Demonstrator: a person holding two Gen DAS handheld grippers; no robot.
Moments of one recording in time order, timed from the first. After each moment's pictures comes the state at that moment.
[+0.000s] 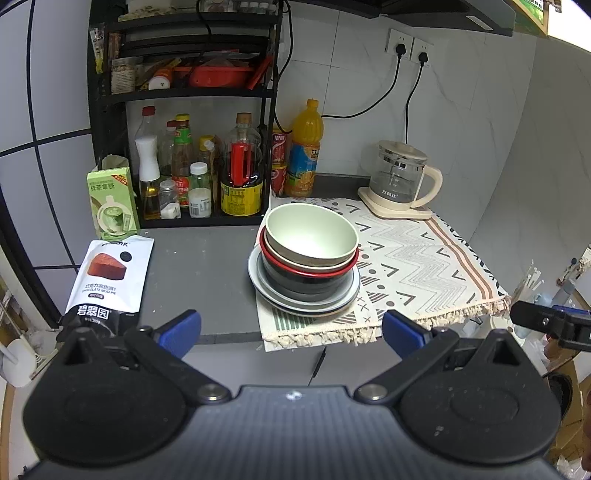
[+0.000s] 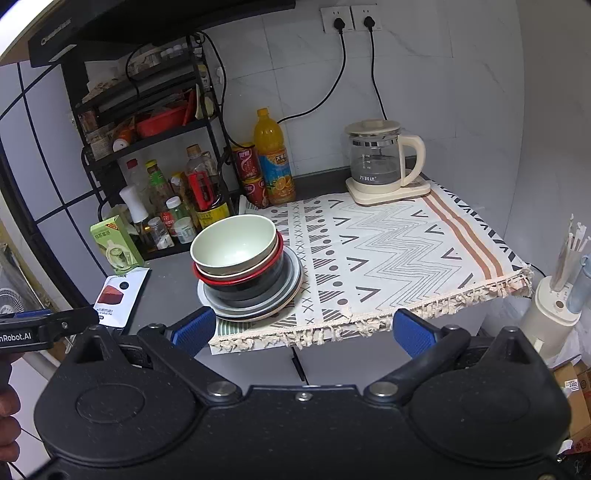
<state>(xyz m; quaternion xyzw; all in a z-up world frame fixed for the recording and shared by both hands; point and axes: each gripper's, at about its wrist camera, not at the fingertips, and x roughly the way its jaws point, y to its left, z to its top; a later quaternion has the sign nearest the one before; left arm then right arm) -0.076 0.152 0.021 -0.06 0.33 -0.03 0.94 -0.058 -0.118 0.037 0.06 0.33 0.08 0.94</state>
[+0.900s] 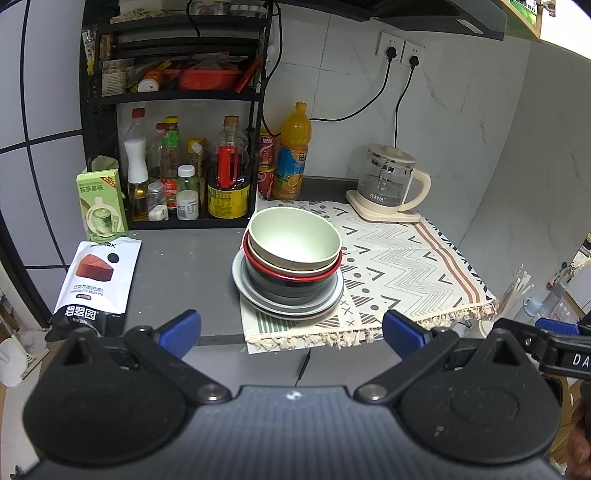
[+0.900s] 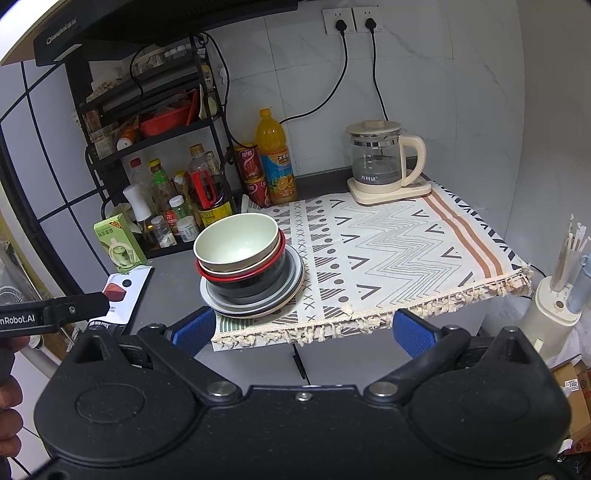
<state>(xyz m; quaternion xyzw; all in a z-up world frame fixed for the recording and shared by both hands) -0.077 0.138 0.027 -0.07 0.33 -0.04 0.94 -0.065 -0.118 0.037 0.06 0.33 0.09 0.94</state>
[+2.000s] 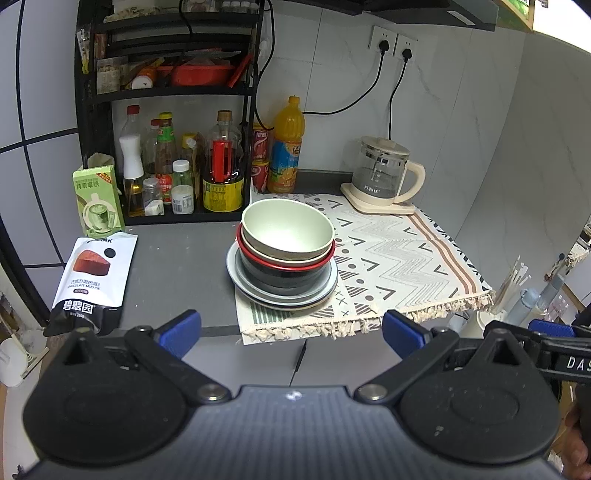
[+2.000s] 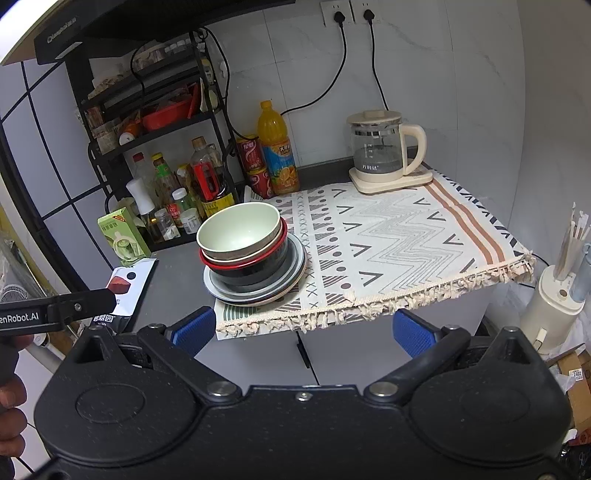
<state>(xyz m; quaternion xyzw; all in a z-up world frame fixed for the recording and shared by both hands) -0.085 0.129 0.025 -0.06 0.34 -0.04 0.94 -0.073 -0.122 0.030 0.07 0.34 0.09 0.93</state>
